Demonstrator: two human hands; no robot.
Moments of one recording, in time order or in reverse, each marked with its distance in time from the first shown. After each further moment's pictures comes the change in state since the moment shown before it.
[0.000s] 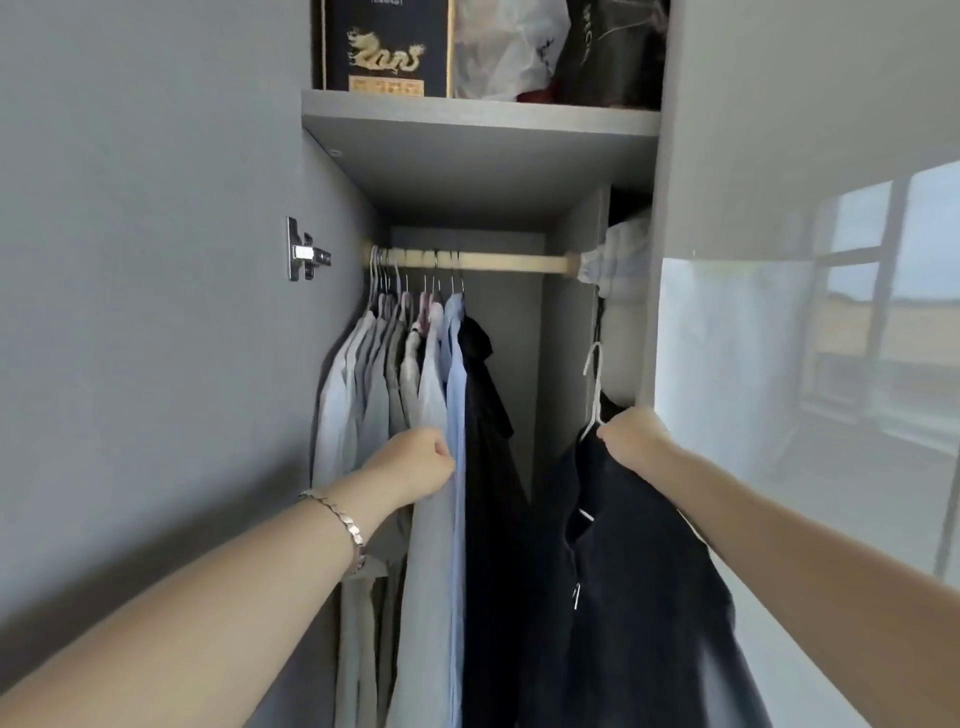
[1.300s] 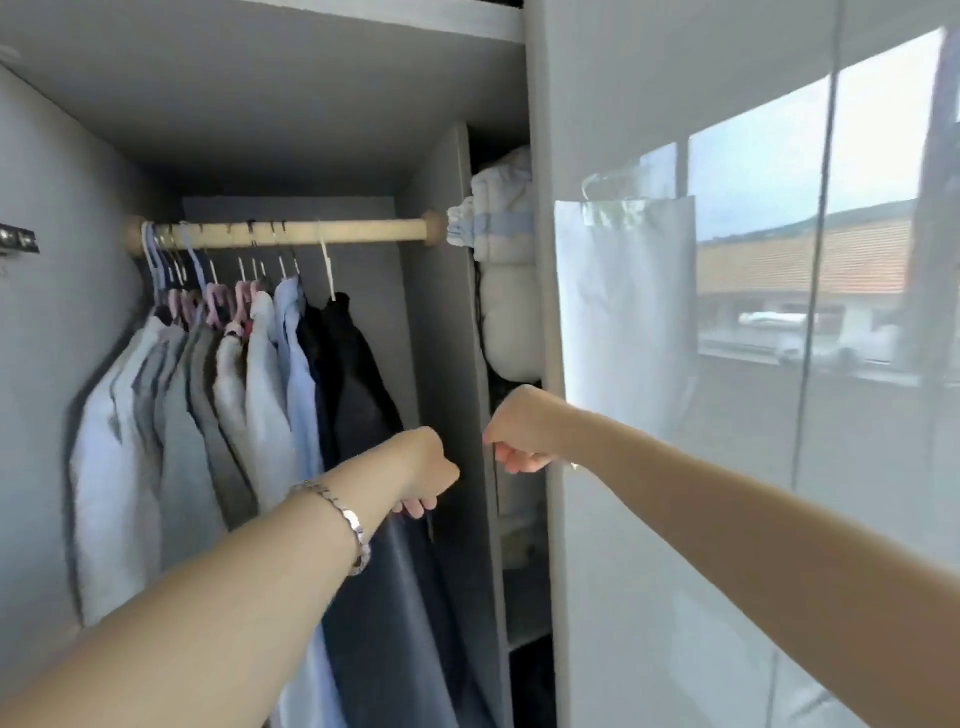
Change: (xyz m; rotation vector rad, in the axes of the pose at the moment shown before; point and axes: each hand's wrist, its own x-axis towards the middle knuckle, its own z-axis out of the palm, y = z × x) left_hand 0.103 0.068 0.068 0.269 -0.468 0.047; right_hand 0.033 -0.006 0.007 0.066 -0.185 0.086
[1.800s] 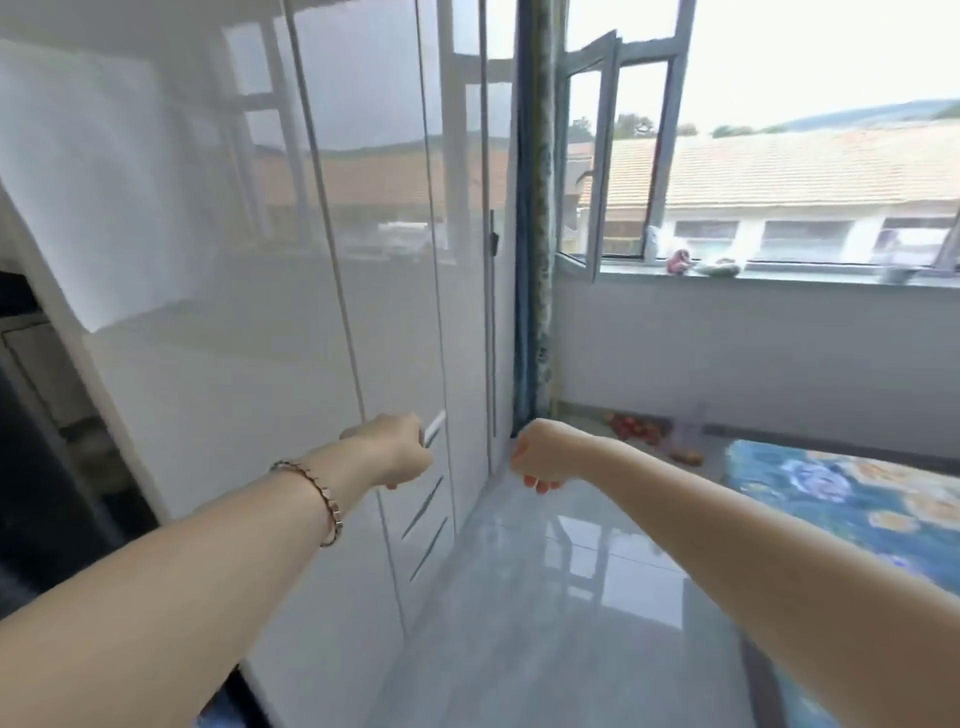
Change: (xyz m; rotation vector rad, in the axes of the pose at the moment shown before) left_hand -0.216 0.182 0.239 0.330 -0.277 0.812; right_hand -0.387 0.257 -0.062 -0.229 0.206 0.773
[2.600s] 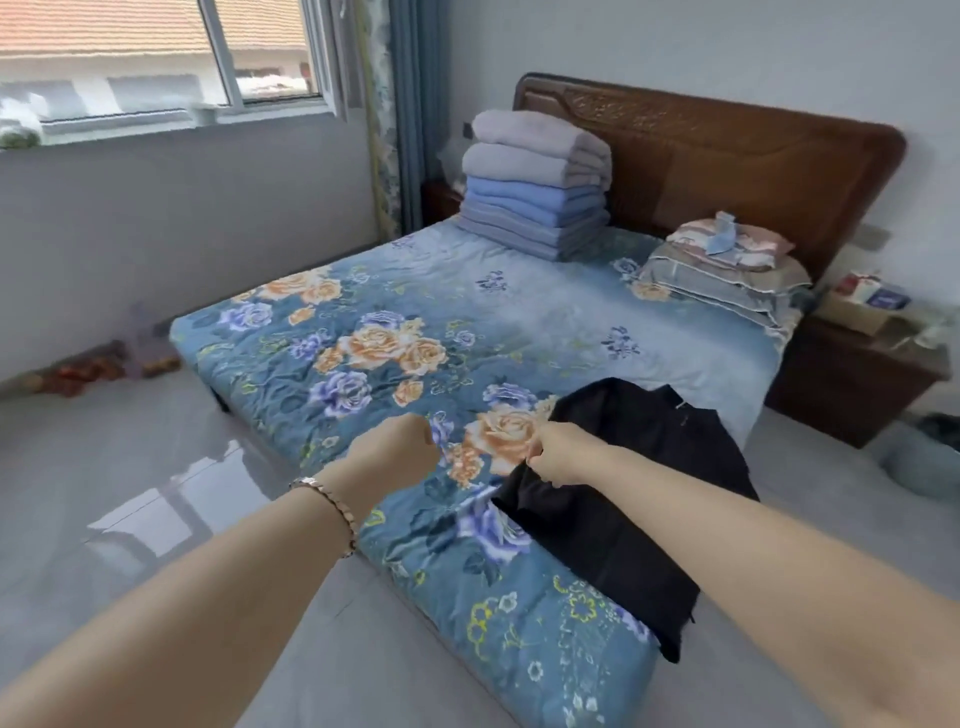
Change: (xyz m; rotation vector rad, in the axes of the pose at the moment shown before) left_hand -0.265 0.383 0.286 0.200 -0.449 1.113; right_hand -0.497 0.332 0.189 0.403 0.384 1.105
